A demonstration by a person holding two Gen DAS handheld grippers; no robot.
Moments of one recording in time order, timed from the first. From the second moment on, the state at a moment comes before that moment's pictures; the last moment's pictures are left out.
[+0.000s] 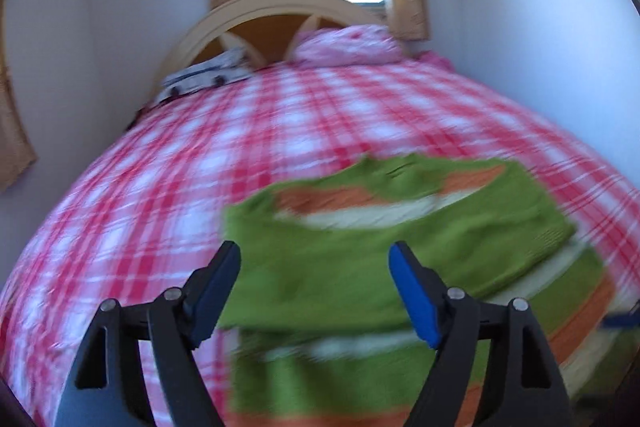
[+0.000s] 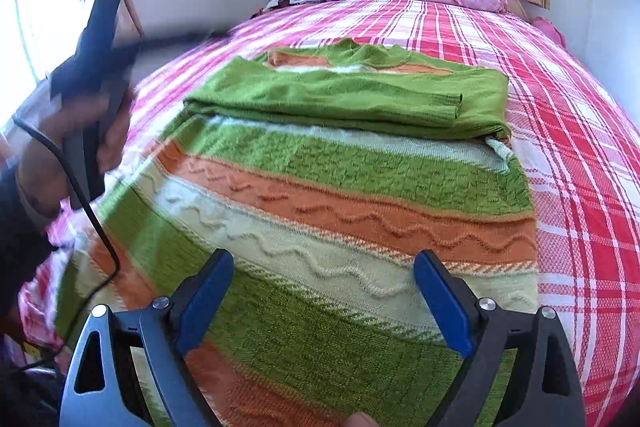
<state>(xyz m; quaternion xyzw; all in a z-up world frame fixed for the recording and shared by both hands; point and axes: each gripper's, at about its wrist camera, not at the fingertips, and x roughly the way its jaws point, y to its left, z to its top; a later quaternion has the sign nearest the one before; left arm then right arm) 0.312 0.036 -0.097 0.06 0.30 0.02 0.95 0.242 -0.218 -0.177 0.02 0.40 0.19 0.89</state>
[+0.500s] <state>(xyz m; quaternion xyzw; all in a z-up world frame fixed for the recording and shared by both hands) 0.324 0.083 -0.146 0.02 0.39 0.04 0.92 0.343 -0.278 -0.129 0.16 0.39 0.12 0.90</state>
